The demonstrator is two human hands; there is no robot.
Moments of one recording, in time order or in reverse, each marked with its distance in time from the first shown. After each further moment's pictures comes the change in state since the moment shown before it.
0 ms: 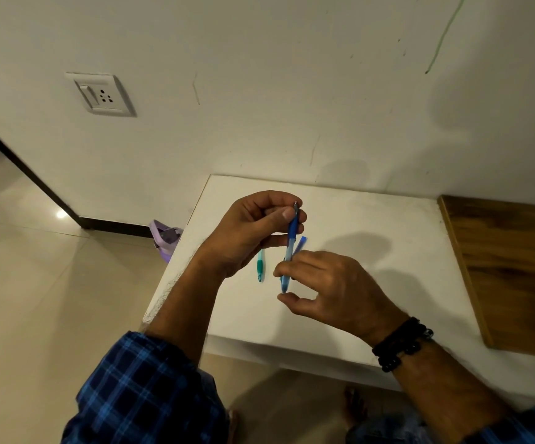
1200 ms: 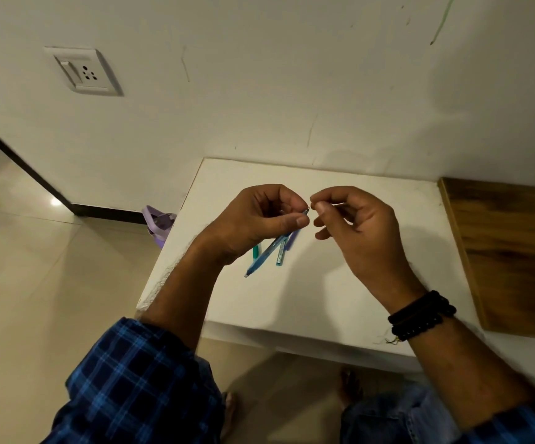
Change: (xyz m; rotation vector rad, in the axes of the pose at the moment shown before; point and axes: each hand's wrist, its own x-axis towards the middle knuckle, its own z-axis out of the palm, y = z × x) left_hand 0.006 -0.009 0.007 0.212 -0.087 -0.007; right_hand 0.019 0.004 -0.042 0.761 0.406 0.702
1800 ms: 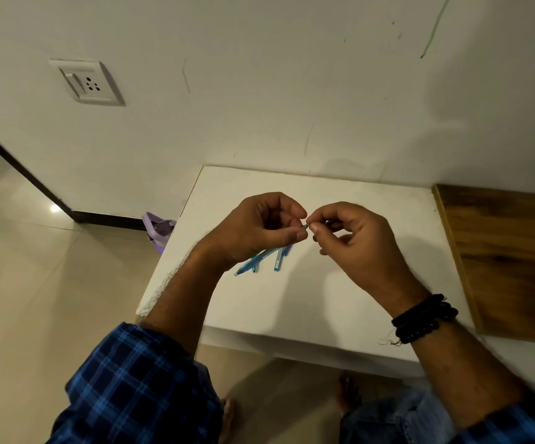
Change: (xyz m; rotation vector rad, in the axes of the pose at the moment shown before) left_hand -0.001 -0.002 -0.001 0.036 -0.029 -0.027; right_hand -0.004 0.002 -0.008 -0.227 -0.096 -0.042
